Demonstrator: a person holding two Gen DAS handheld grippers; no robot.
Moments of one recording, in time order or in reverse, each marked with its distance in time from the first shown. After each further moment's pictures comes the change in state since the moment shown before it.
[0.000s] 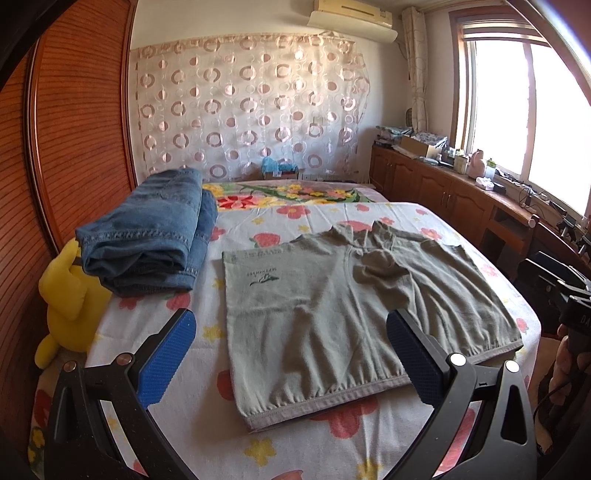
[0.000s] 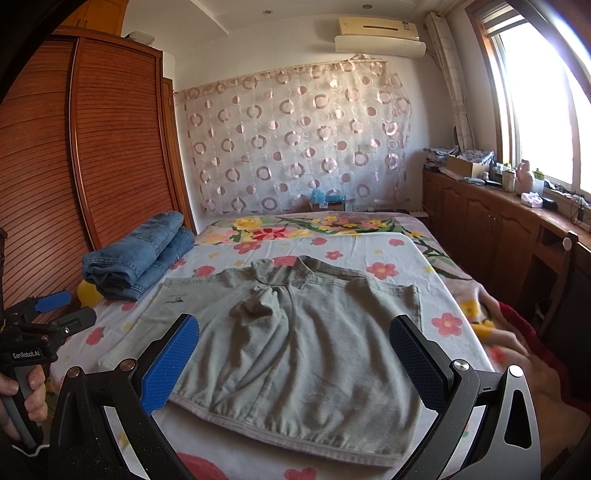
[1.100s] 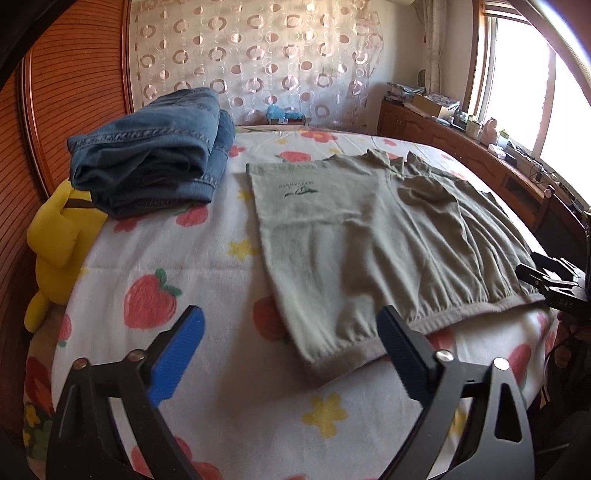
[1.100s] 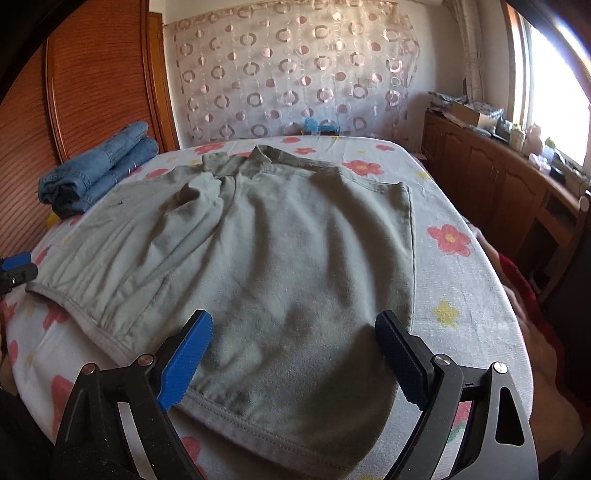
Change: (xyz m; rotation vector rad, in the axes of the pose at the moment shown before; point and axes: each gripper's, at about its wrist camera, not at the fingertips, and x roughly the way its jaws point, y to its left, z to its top) left arm 0.043 0.048 -0.054 -0.032 0.201 -0.023; right arm 0.020 0.012 -0.008 -0.059 0.276 -0.039
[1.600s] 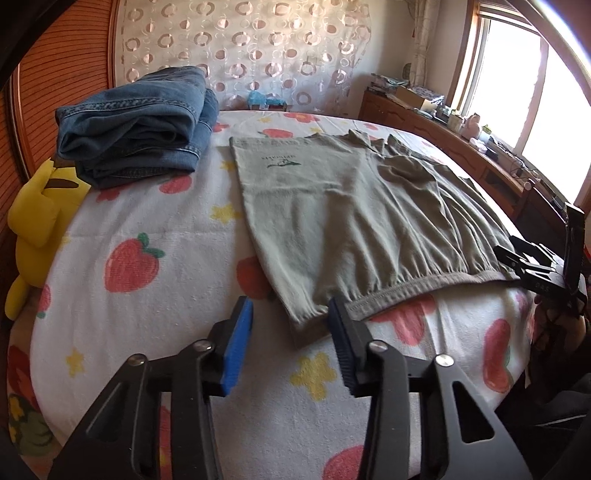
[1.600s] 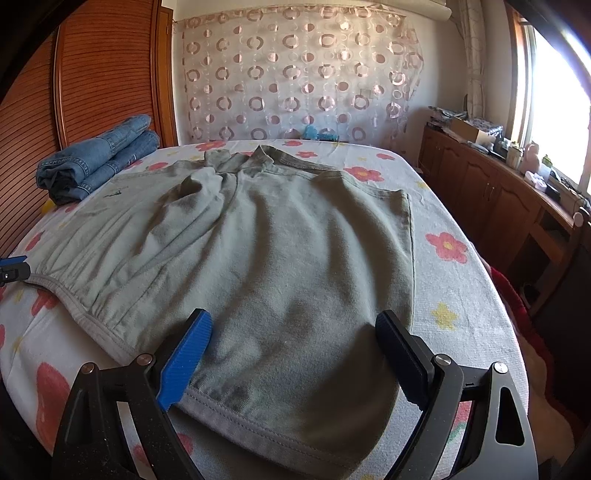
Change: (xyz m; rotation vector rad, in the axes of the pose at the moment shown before) left arm -0.003 0.003 -0.018 -0.007 0.047 -0.099; right arm -0.035 0.001 -0.020 -0.031 -0.064 -0.022
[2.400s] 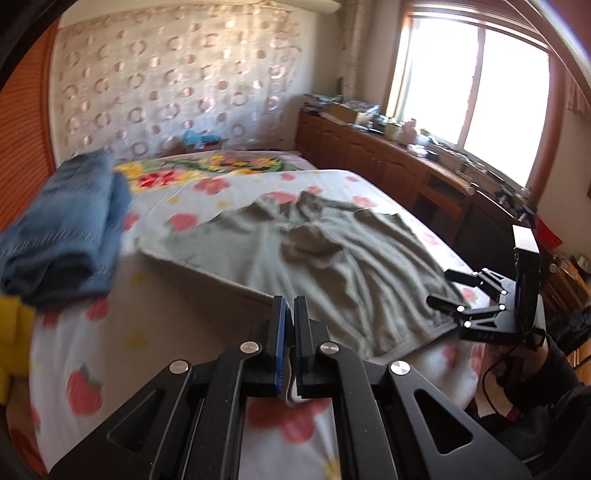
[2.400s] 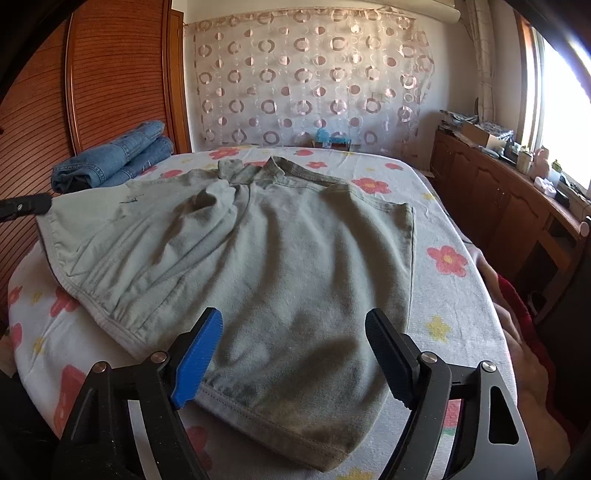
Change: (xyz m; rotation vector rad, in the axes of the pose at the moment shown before) left arm -0.014 -0.076 0.086 0.176 -0.089 -0.190; right arm 0.023 -0.010 0.031 -0.009 -0.002 0.050
